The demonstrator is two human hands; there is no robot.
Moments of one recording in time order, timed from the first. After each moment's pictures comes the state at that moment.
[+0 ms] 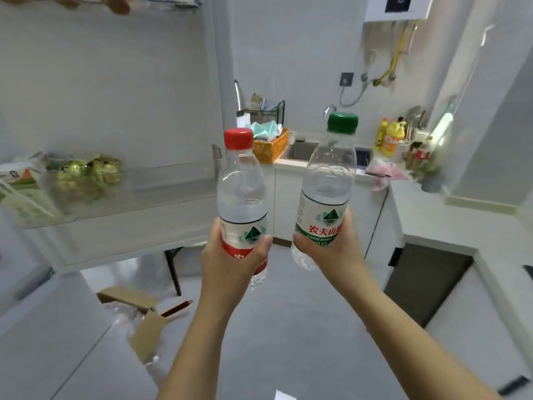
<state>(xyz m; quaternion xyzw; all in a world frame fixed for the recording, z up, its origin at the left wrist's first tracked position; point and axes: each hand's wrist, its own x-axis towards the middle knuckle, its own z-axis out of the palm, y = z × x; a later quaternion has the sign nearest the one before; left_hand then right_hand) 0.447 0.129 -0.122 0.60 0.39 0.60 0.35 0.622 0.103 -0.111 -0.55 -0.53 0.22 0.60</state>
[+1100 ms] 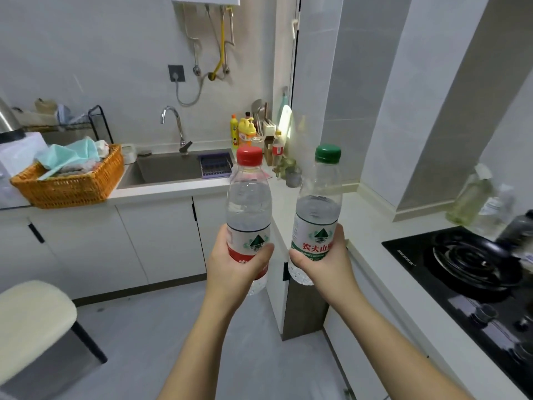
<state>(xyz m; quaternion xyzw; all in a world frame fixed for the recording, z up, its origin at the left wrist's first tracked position) 0.780 0.326 -0.142 0.69 0.20 0.41 0.57 0.912 0.211 -0.158 -0.70 -0.31 0.06 0.64</state>
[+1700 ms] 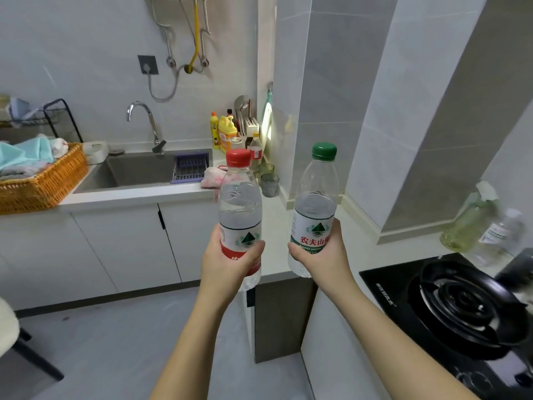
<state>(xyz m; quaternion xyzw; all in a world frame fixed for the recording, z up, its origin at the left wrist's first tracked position) 0.989 0.323 -0.166 0.67 0.24 0.41 0.57 1.135 0.204 -0.173 -0.72 -0.31 0.07 0.62</state>
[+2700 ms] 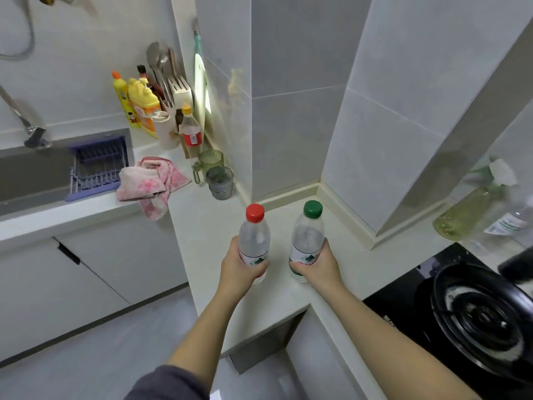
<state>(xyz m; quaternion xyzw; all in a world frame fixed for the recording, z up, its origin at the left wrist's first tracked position) 1.262 0.474 -0.308 0.74 0.28 0.16 0.59 1.367 0.312 -0.314 -0.82 -0.07 0.14 0.54</state>
